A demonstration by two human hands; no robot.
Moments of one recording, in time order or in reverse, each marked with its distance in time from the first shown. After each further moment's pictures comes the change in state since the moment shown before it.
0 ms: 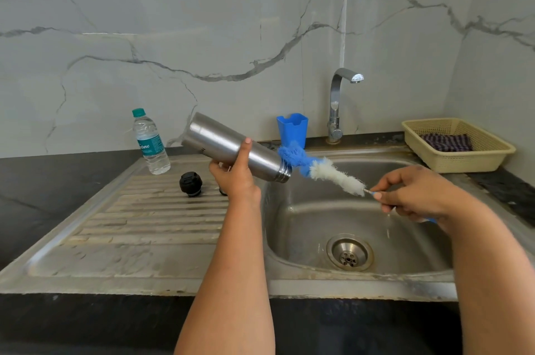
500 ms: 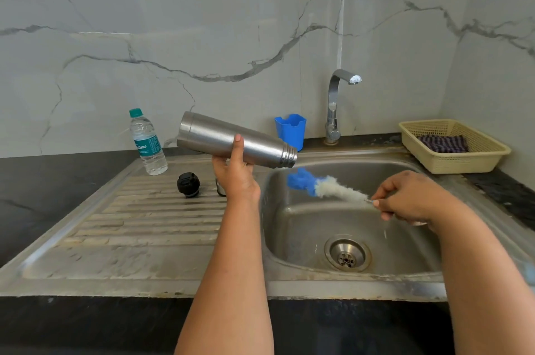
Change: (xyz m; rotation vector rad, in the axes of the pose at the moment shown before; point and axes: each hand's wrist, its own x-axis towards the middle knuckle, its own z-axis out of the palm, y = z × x) left_hand 0.001 0.007 0.005 -0.099 -0.117 -0.017; right_hand 0.000 0.000 0.001 -0.347 0.055 0.026
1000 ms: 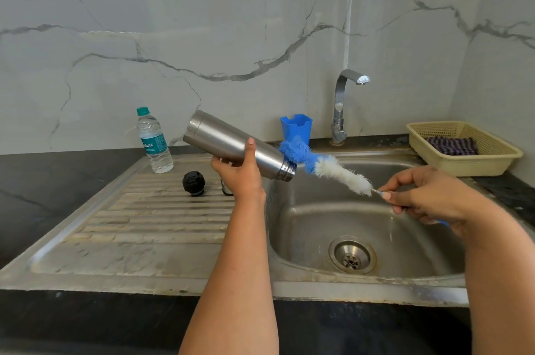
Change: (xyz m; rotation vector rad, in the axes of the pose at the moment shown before) left_hand 0.004 -0.009 -0.006 0.260 0.104 0.121; right_hand -0.005 0.006 -0.008 0.418 -0.057 -0.044
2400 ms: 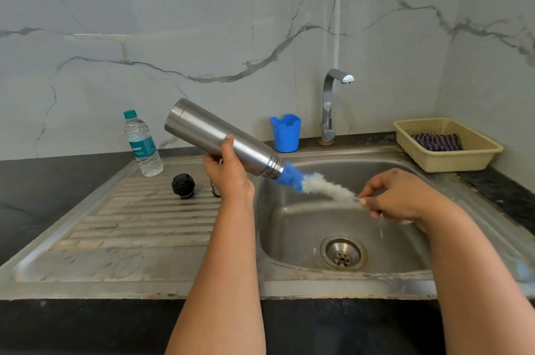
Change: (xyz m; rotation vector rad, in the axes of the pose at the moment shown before) left_hand -0.011 0.019 0.012 -0.123 0.003 -0.059; right_hand 0.006 -0.003 0.014 -0.343 0.005 -0.015
